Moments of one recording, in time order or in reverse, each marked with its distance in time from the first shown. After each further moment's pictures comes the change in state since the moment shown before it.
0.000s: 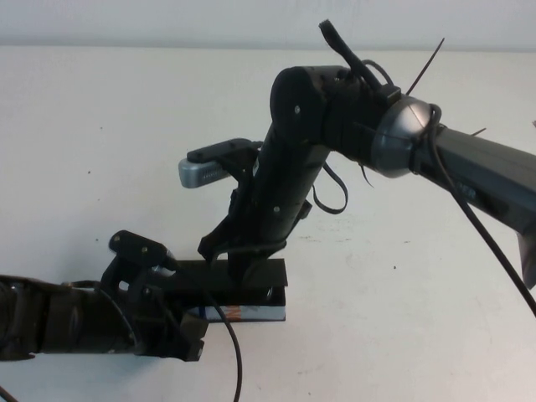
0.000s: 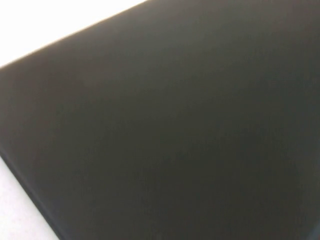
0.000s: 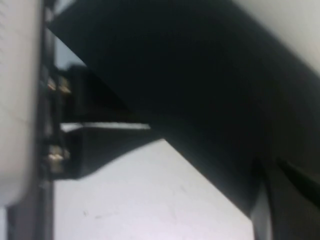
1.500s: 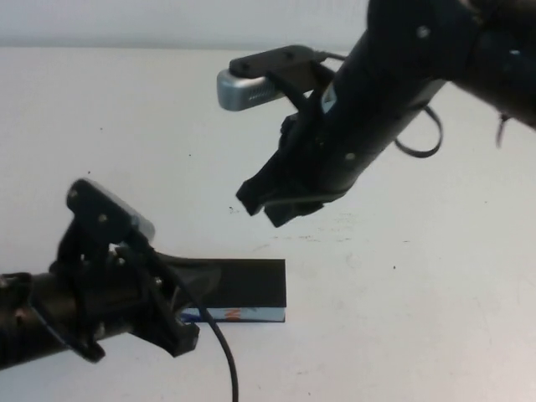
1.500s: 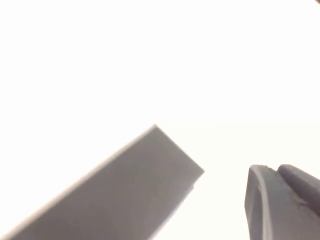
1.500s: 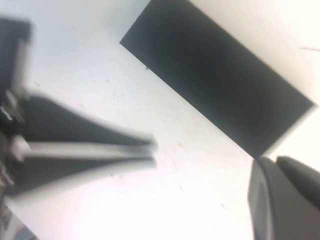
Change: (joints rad) right arm 0.014 -0.380 0.139 -0.117 -0.001 0.128; left arm -0.110 -0.468 0.030 0.078 -0.027 -0.136
